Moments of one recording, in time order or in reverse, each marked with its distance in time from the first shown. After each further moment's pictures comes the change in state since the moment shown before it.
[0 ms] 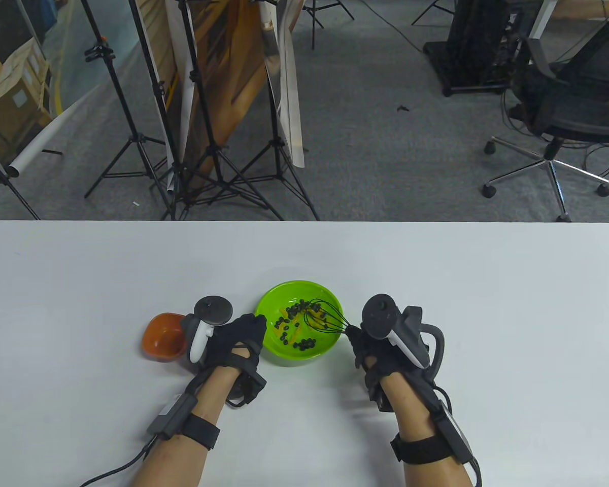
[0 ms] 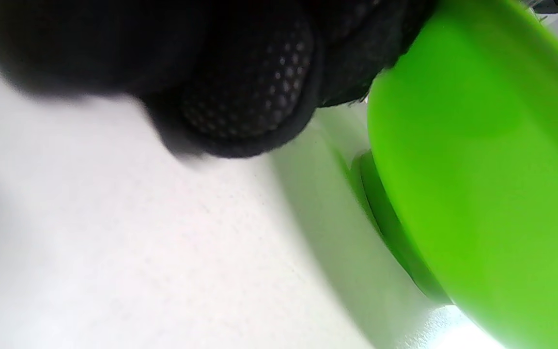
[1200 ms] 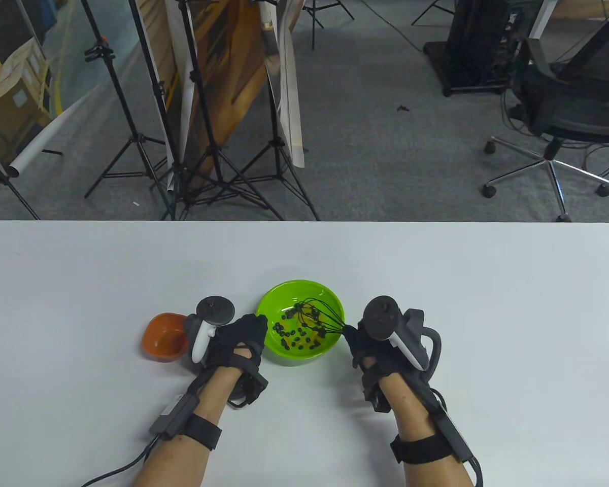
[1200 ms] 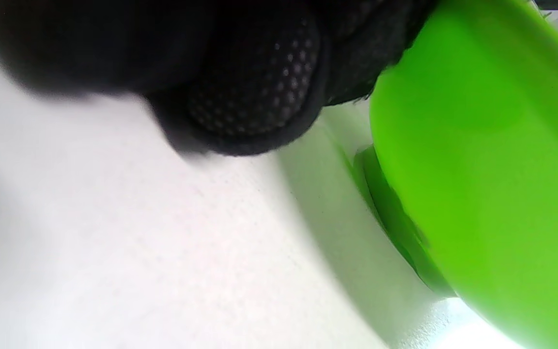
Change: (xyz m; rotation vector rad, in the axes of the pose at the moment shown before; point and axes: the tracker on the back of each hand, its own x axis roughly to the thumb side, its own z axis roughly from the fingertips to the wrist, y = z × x) left_hand 0.002 -0.003 0.000 -0.002 0.008 -0.005; right_hand -0.005 0.013 -0.004 0.008 0.006 -0.141
